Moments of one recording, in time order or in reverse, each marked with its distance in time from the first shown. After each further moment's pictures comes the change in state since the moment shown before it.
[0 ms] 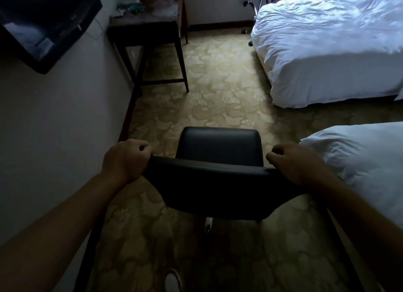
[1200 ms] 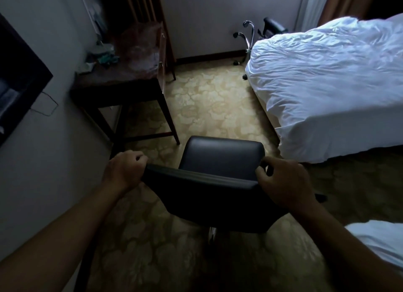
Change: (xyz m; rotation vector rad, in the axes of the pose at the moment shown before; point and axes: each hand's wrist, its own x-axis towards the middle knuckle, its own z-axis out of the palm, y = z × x) left_hand 0.602 0.068 0.006 0.031 -0.038 0.029; right_hand 0.541 0.003 -0.108 0.021 0.424 -0.021
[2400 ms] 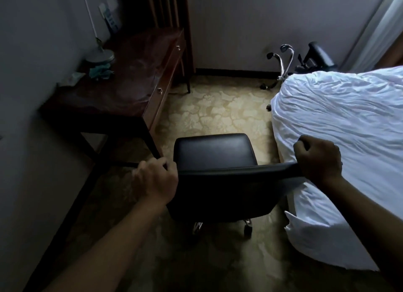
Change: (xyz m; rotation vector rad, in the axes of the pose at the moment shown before) left_hand 0.413 0.213 0.082 -0.113 0.354 -0.334; right_hand 0.579 0.186 0.037 0.010 0.133 -0.034
